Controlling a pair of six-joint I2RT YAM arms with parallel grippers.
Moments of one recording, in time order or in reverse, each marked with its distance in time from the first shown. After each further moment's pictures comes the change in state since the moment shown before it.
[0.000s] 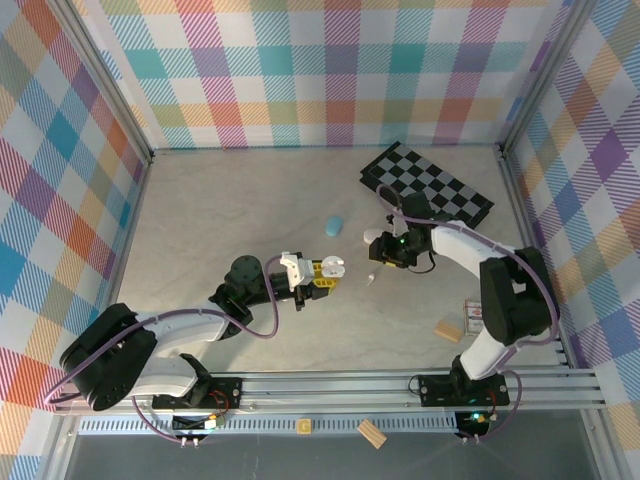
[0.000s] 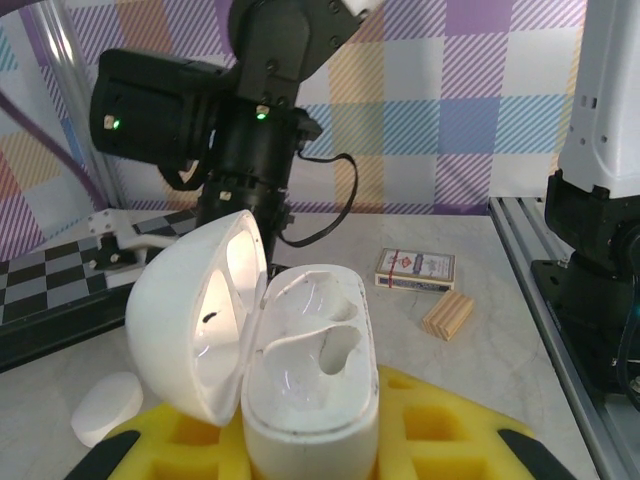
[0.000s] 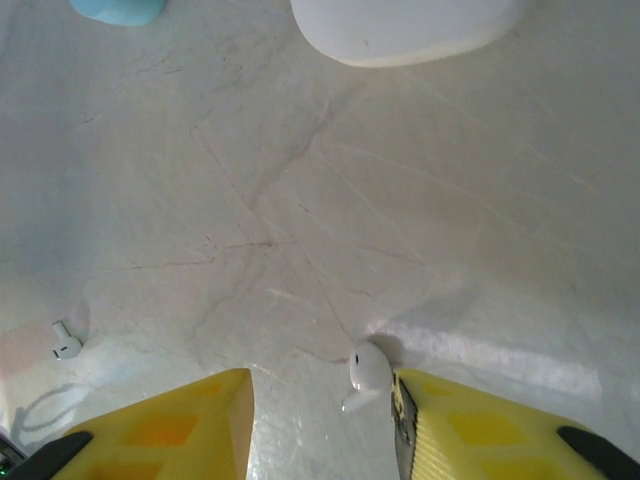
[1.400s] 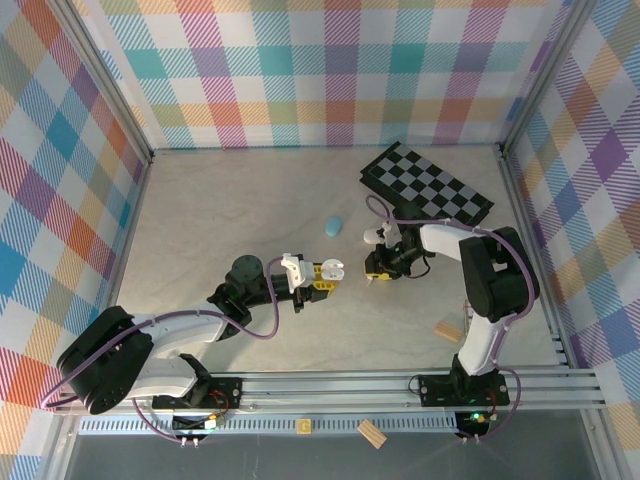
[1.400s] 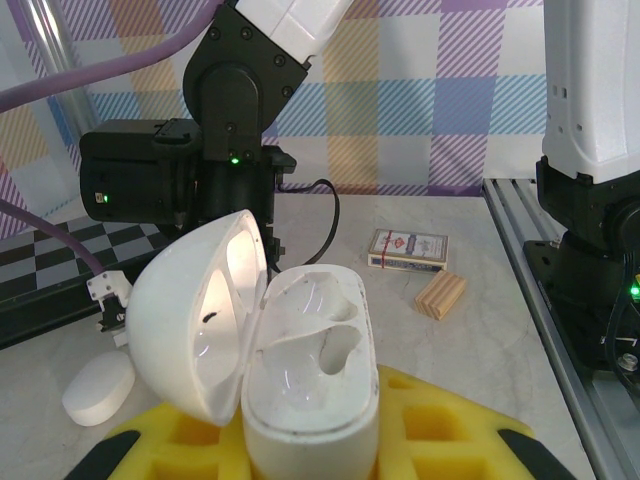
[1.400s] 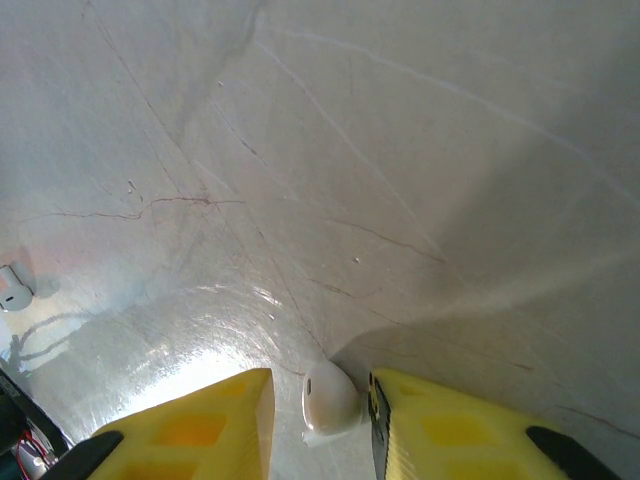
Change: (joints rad) left arm 0.000 -0.021 0.000 -0.068 0.007 0.023; right arm 0.002 0.157 0.002 -0.019 -0.123 -0.101
